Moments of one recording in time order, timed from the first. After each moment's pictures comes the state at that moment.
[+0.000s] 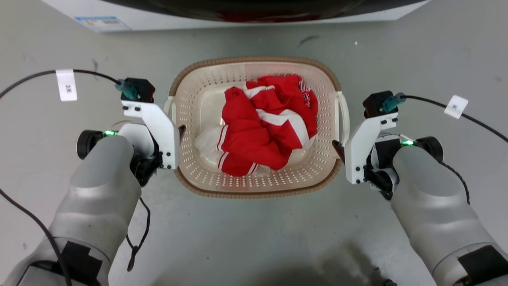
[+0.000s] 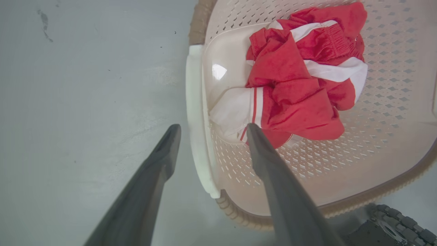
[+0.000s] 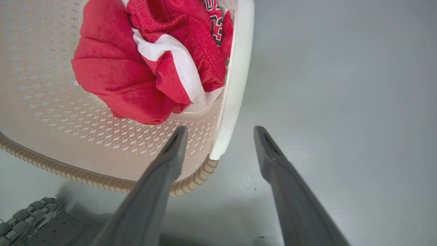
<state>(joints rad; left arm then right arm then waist) -0.95 0.24 -0.55 1.08 -0.65 -0.13 0.30 -0.88 -0.05 0.32 1.13 0.33 0.13 0.28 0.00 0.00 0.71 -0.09</state>
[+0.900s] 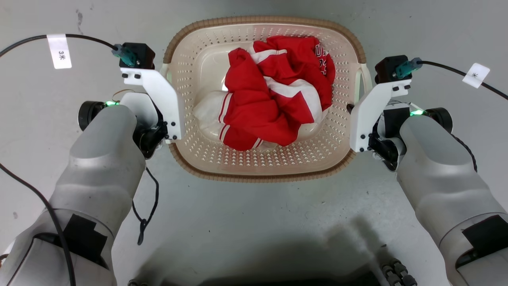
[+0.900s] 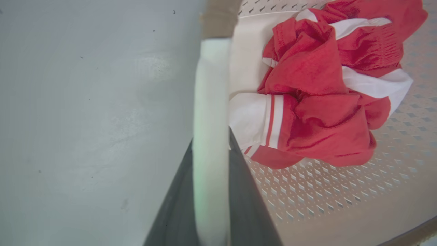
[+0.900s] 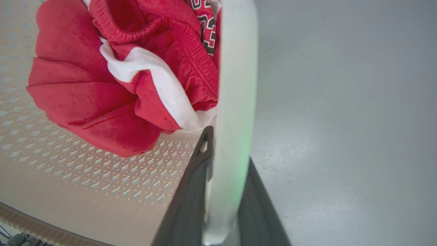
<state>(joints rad) -1.10 0.21 -0.67 1.16 -0.79 -0.13 0.26 -1.05 -0.06 0.43 1.24 0.49 0.13 0.22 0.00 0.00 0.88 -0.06</state>
